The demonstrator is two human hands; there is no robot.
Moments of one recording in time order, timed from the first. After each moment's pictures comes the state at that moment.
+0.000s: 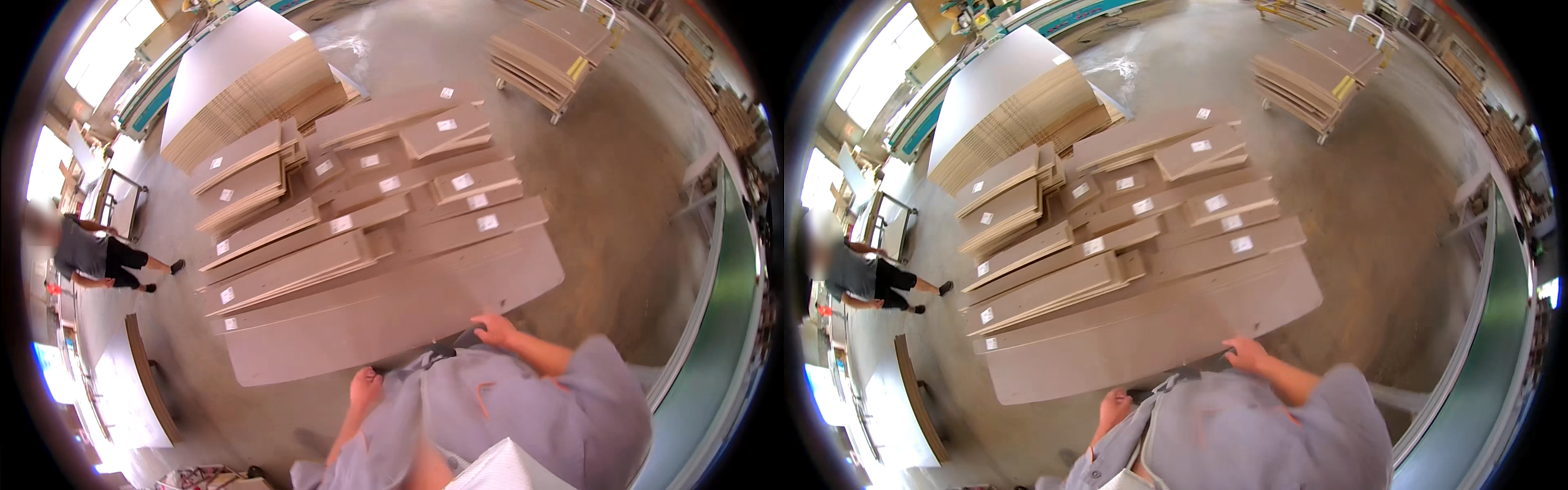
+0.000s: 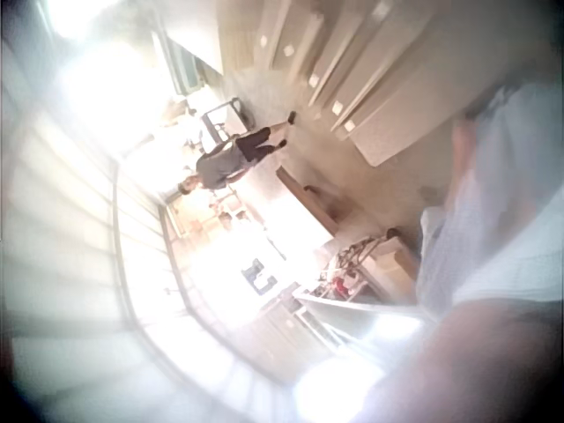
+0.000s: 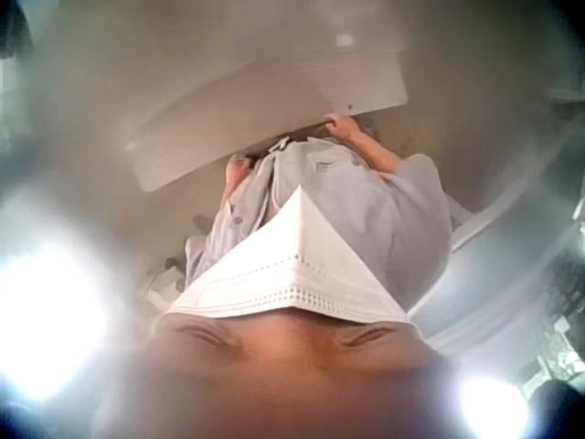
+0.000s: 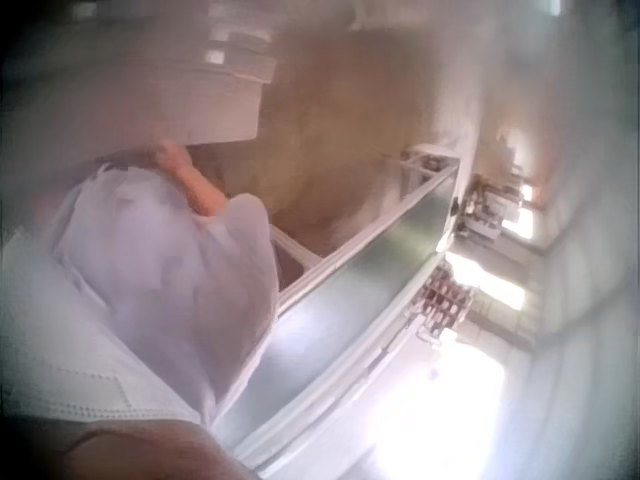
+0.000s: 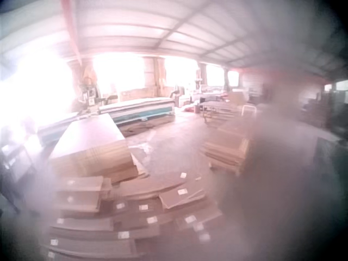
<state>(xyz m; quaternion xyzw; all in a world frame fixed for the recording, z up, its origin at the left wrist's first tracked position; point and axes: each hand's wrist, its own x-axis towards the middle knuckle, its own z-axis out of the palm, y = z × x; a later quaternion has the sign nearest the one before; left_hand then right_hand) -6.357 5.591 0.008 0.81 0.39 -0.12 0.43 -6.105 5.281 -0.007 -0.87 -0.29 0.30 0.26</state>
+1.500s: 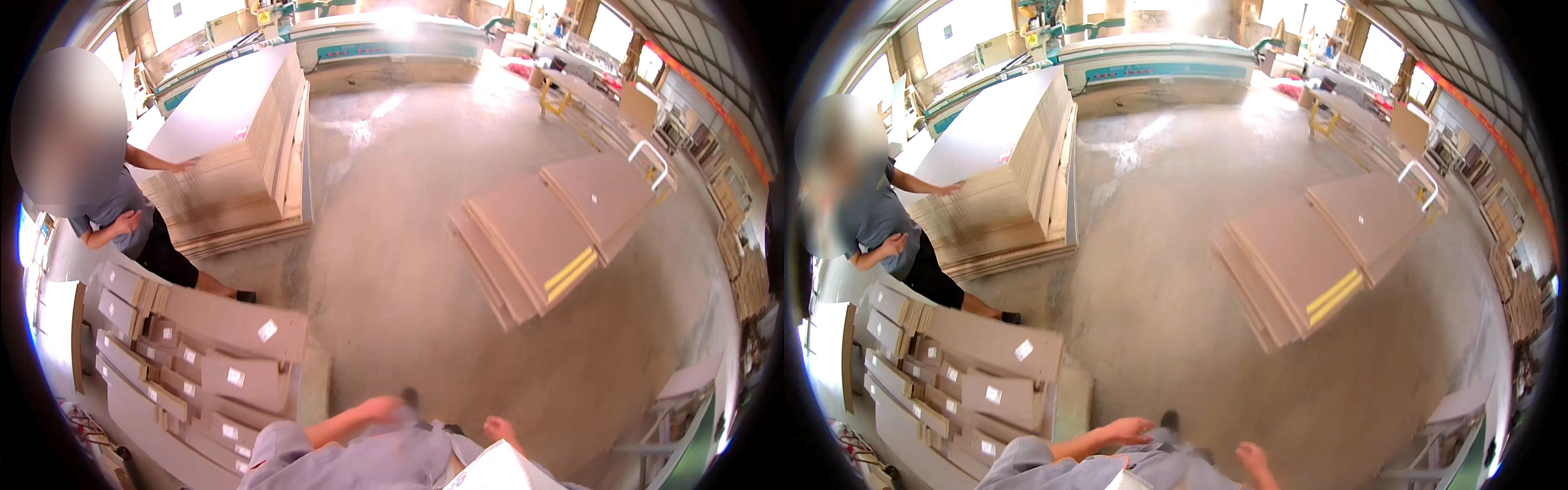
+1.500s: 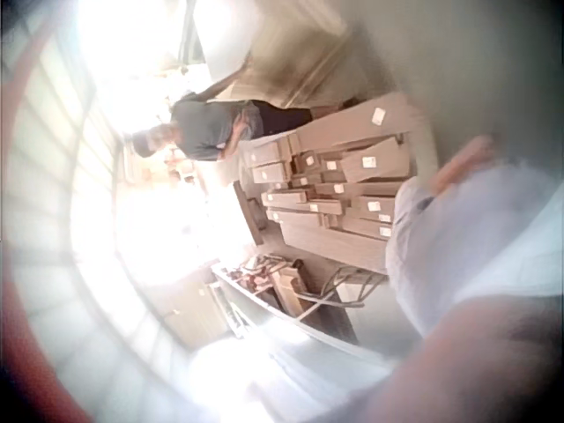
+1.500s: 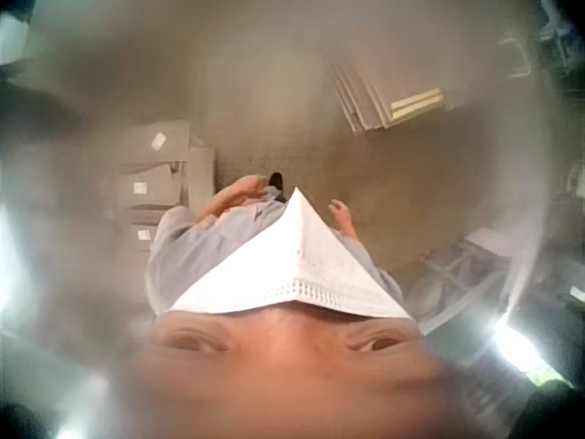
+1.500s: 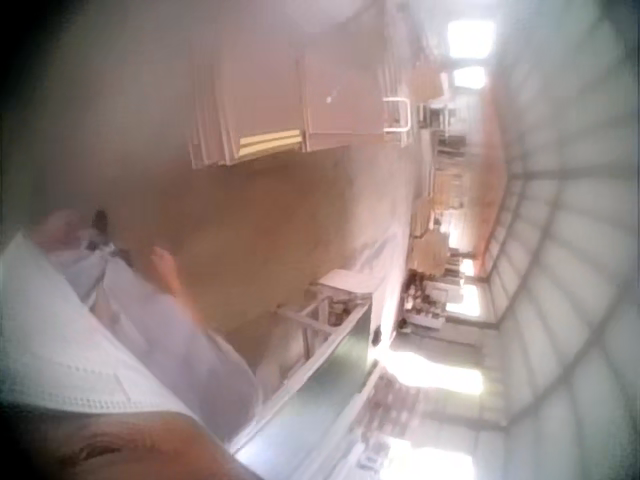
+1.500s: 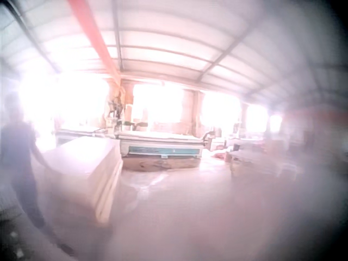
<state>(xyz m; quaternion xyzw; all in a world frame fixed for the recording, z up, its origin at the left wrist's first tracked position) -5.304 5.245 -0.006 0.89 -0.02 -0.24 0.39 -5.188 4.822 -0.065 -0.84 0.05 0.33 0.43</state>
